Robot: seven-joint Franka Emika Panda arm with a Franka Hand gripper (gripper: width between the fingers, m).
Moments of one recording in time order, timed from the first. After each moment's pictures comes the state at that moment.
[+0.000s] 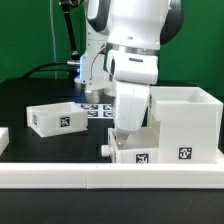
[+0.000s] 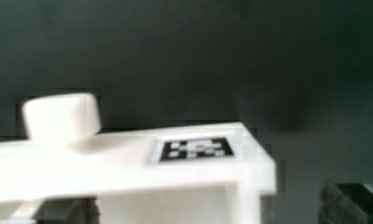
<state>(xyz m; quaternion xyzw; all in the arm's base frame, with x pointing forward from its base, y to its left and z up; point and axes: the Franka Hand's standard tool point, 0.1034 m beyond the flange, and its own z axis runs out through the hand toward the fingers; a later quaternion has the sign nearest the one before) 0.551 0.000 0.035 0.71 0.70 -0.03 0.05</state>
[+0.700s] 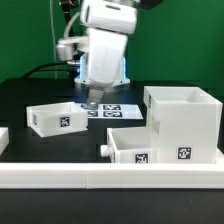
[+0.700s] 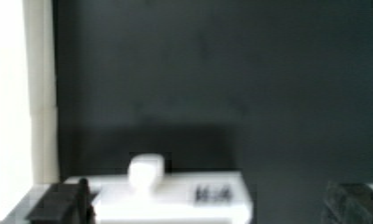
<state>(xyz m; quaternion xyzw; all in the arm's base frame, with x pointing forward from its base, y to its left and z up) 0.554 -0.065 0.090 0.67 0.73 -0.05 0.07</state>
